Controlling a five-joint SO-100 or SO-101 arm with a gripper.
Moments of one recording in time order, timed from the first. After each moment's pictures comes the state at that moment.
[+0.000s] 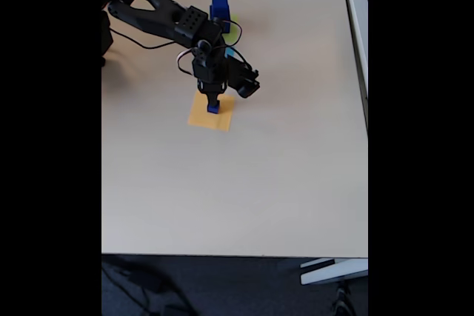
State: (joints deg) arm 26.8 57.1 59.4 80.3 64.3
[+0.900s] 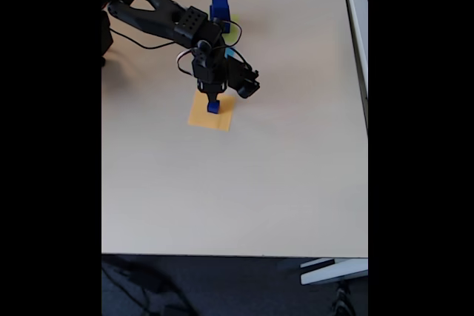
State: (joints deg) arm 27.0 57.1 59.4 80.3 64.3
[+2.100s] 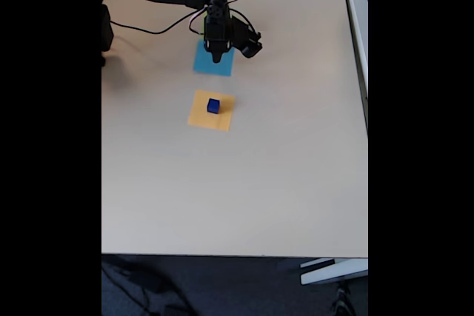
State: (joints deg) arm 8.2 64.7 70.8 78.8 83.2
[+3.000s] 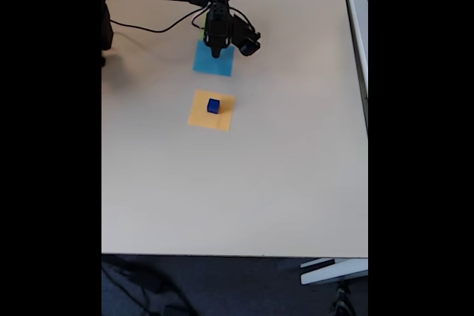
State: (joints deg) arm 3.8 62.4 73.7 75.0 93.4
